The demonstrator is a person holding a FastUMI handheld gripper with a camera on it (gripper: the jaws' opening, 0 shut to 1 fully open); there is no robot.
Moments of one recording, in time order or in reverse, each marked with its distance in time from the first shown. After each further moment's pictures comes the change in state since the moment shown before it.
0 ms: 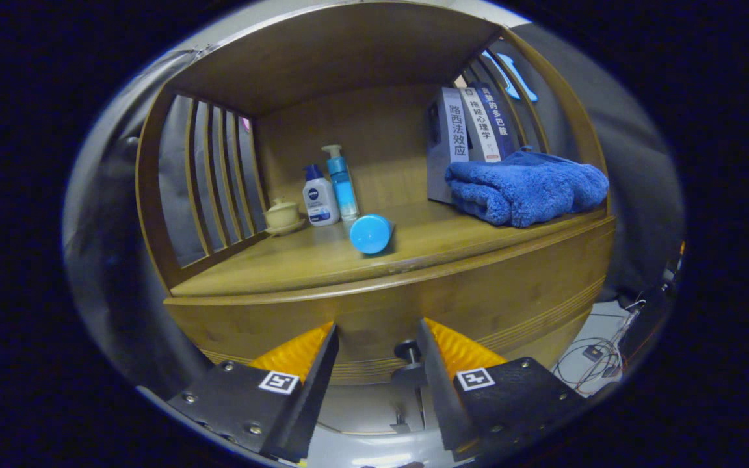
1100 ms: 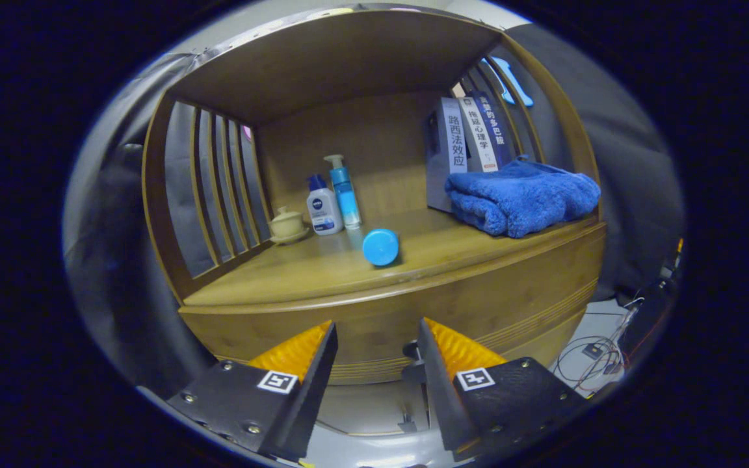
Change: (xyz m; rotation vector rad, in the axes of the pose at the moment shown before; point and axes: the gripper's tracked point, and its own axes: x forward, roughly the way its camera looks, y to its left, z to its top) arm -0.027 0.009 0.018 0.010 -0.020 -0.021
